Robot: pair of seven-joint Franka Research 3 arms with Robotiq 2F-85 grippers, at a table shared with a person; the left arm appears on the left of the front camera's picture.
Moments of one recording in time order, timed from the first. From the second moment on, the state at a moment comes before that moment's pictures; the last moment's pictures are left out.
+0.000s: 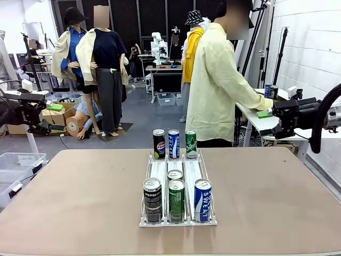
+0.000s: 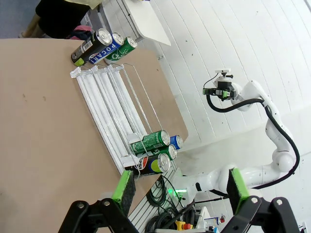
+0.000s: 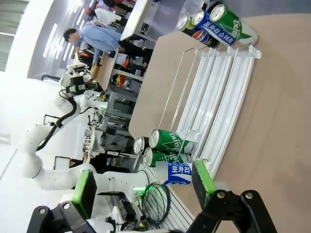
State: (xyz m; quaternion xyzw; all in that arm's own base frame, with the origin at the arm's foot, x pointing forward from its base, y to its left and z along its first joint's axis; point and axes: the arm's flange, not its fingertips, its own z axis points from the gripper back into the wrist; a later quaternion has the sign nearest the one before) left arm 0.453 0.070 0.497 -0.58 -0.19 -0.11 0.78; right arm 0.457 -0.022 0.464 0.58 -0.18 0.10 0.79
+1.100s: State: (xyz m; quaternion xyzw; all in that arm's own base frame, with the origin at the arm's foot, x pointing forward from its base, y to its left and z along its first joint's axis) left arm 0.453 0.070 0.497 -0.58 -0.19 -0.11 0.78; right arm 0.458 -0.022 0.460 0.58 -0.18 0.10 0.79
